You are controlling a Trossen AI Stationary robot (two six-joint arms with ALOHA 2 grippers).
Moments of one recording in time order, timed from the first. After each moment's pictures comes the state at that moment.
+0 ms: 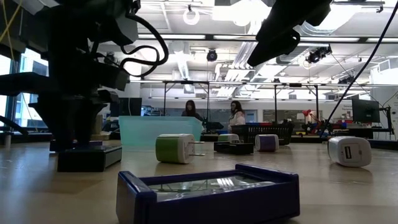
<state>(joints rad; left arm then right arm) -0.24 1.58 0.83 -0.65 -0.11 -0.15 0.43 1.58 1.07 -0.33 0.23 0.46</state>
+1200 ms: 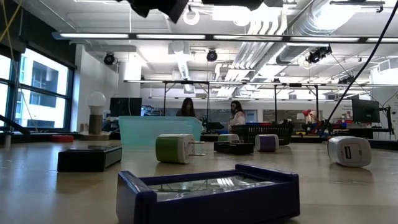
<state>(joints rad) -0.41 1.35 0.88 0.14 -0.40 0.06 0.43 1.58 1.07 0.11 0.47 0.04</state>
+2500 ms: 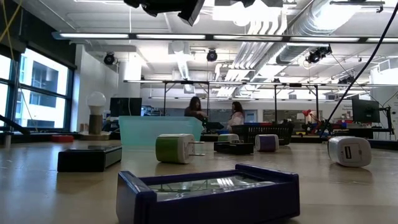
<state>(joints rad) -0.40 1.42 0.88 0.30 -0.45 0.18 0.40 1.58 1.07 0.16 0.47 -0.03</state>
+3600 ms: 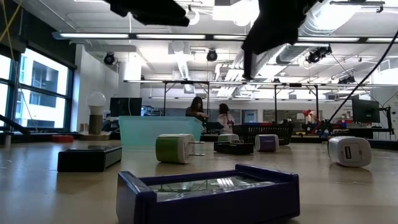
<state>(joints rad) -0.43 1.42 0.88 0.16 -0.51 0.09 0.29 1.43 1.07 -0.51 0.50 0.59</state>
